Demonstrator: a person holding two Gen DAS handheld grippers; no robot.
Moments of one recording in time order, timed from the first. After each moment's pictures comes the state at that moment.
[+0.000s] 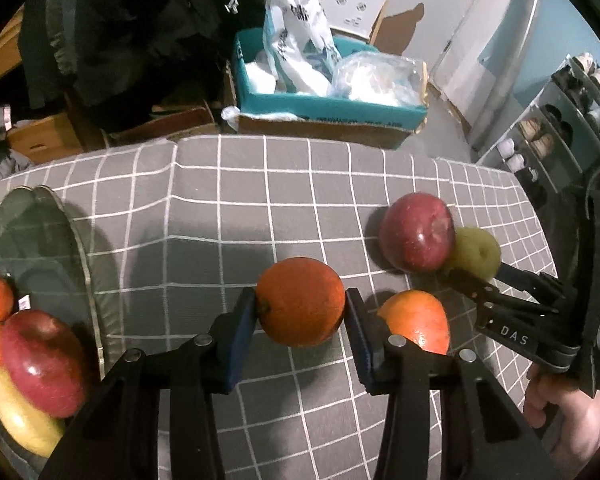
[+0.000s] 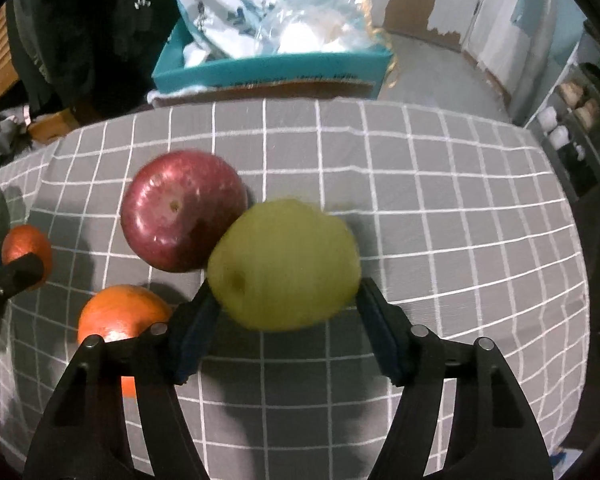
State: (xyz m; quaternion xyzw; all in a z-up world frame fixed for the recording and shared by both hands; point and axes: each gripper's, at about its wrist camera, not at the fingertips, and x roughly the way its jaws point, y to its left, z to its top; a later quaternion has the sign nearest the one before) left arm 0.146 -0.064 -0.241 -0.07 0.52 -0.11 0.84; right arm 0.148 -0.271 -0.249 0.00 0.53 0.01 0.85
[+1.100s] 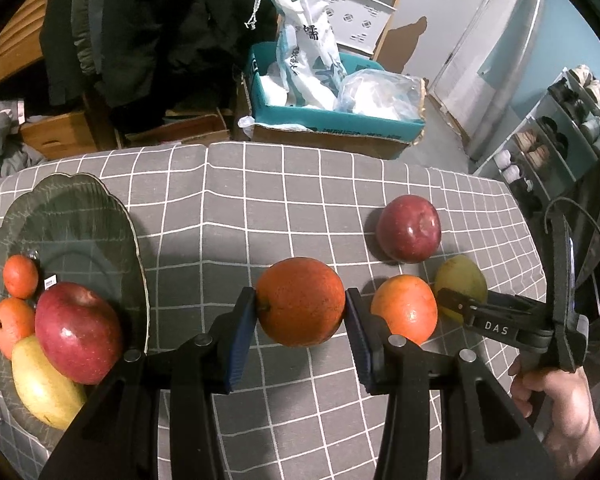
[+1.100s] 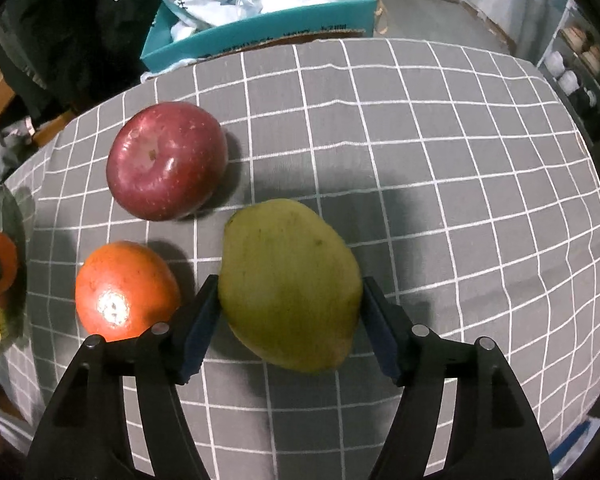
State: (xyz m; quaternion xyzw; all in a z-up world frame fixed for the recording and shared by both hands) left arm 0.119 -0.042 -0.219 -0.09 0.51 -0.11 0.85; right arm 0.136 -0.286 -0.273 0.06 0.58 0.03 0.81
